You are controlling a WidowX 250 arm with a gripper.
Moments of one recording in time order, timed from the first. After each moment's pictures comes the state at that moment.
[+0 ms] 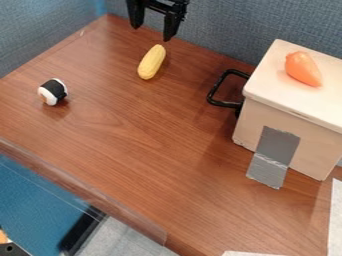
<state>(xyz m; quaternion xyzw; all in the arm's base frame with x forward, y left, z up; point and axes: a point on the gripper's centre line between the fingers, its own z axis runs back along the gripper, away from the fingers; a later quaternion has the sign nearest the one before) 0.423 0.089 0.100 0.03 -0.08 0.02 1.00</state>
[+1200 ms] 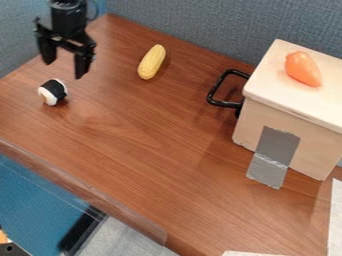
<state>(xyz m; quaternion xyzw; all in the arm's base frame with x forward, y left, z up) 0.314 0.199 0.043 0.08 -0.04 0.08 0.99</state>
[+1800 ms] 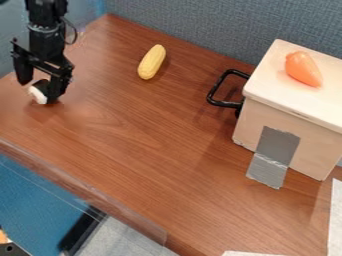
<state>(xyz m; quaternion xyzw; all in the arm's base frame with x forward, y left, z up) 0.283 0.214 0.013 0.09 0.02 0.09 0.99</state>
